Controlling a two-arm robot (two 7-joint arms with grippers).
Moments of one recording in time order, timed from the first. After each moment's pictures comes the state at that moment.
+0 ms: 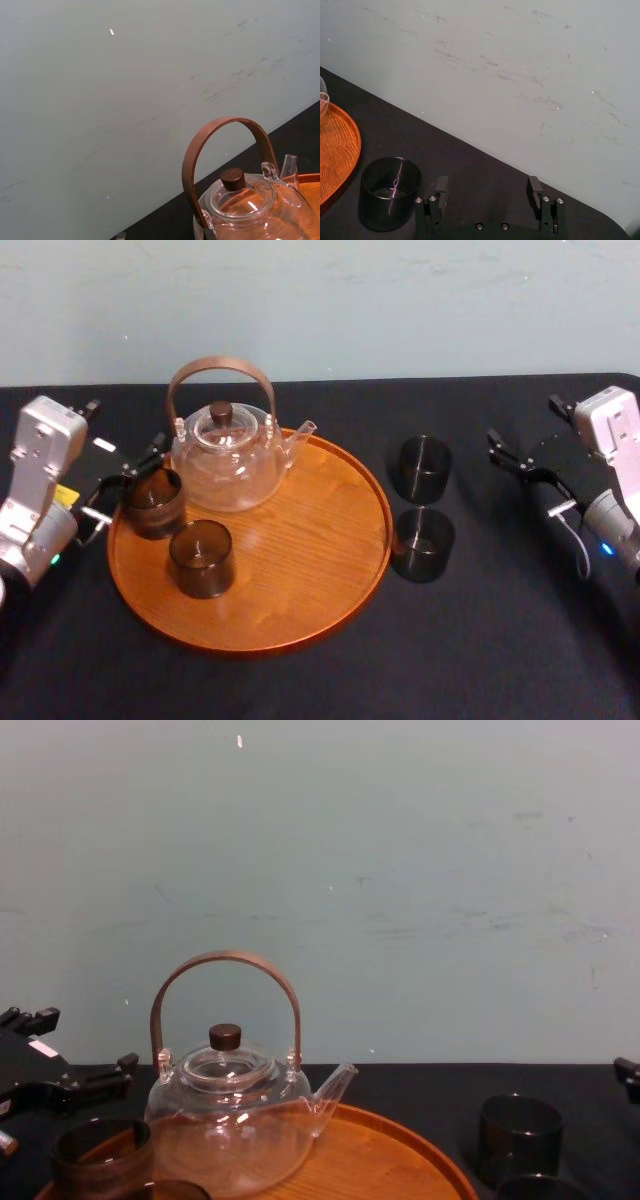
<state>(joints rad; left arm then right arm) -0.20 0.60 0.45 -1.41 -0.25 -0.12 0.03 0.20 0.60 -0.45 -1.41 0.25 -0.12 -0.03</state>
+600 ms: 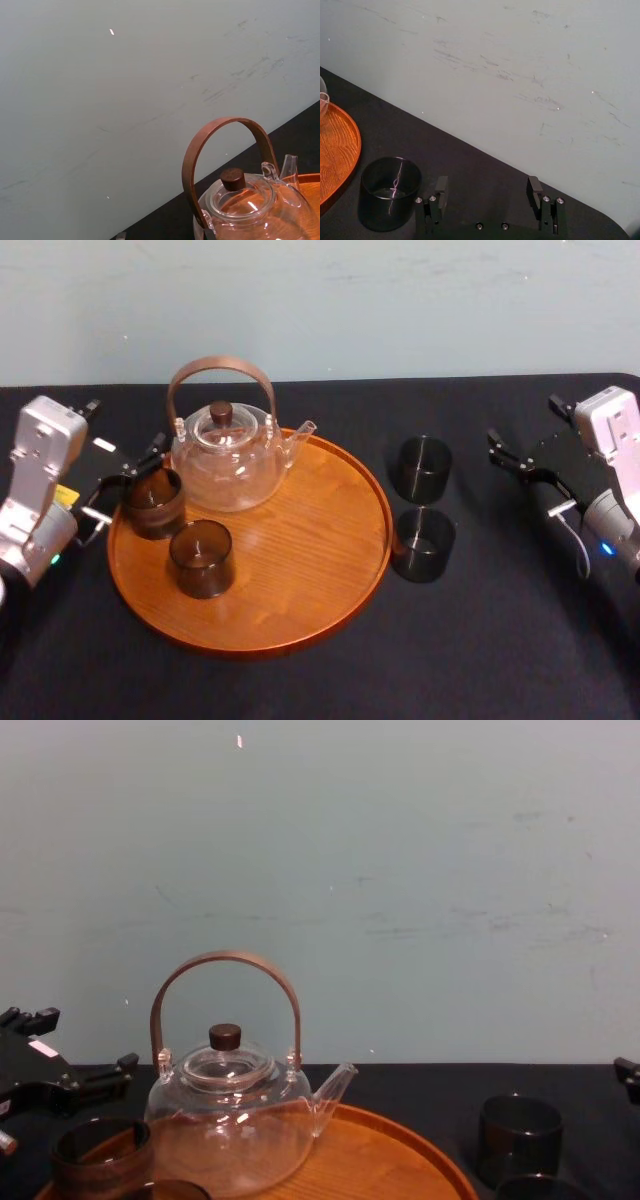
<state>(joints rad) -0.20 0.60 0.45 -1.41 -0.25 -0.12 0.03 0.20 0.60 -0.45 -1.41 0.25 -0.12 -0.03</state>
